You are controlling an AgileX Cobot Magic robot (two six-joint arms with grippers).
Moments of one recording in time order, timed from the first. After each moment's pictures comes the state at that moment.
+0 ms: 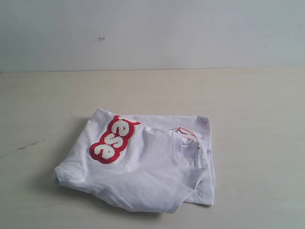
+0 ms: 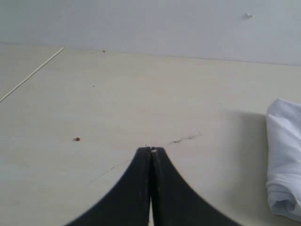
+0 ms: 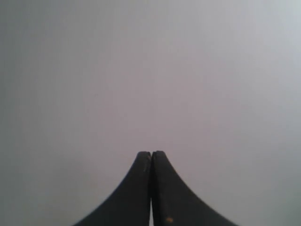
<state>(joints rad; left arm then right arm) 0.05 0.00 0.00 0.11 0.34 -0.14 -0.16 0.00 -0.26 -0.08 -0.07 0.12</state>
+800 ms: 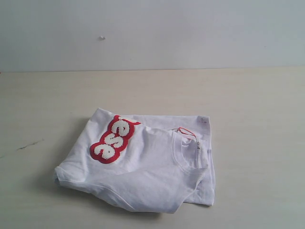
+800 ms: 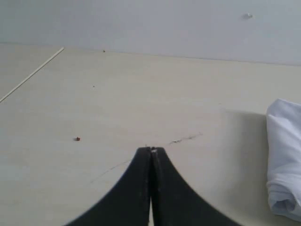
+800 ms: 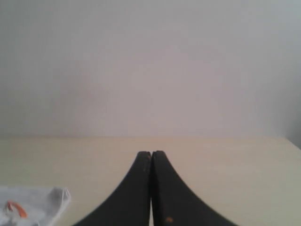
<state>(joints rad) 0.05 0.00 0.00 0.11 0.34 -0.14 -0.14 0.00 0.00 -0.13 0.08 0.11</state>
